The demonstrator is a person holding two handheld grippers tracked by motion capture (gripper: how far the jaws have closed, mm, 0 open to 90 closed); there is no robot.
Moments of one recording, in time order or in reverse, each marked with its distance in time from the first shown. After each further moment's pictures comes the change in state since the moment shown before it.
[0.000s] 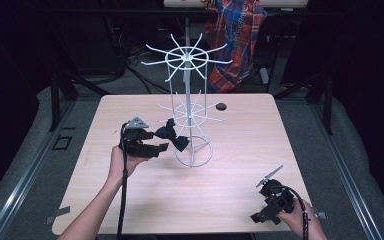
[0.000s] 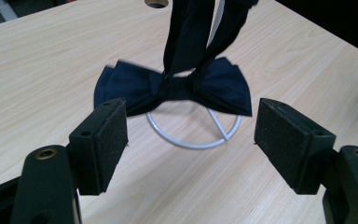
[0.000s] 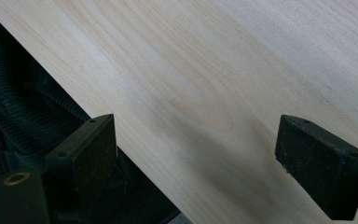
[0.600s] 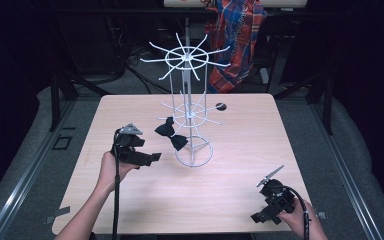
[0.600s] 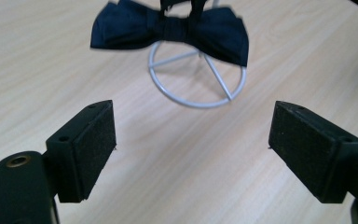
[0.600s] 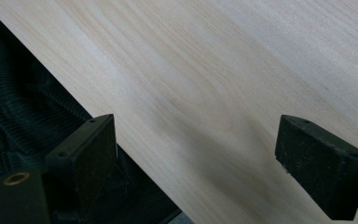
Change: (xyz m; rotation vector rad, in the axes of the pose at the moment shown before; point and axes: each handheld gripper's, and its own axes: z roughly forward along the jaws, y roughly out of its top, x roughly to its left) left arm 0.002 -0.017 -0.014 0.114 0.007 -0.007; right arm 0.001 -0.001 -0.002 -0.012 0.004 -0.001
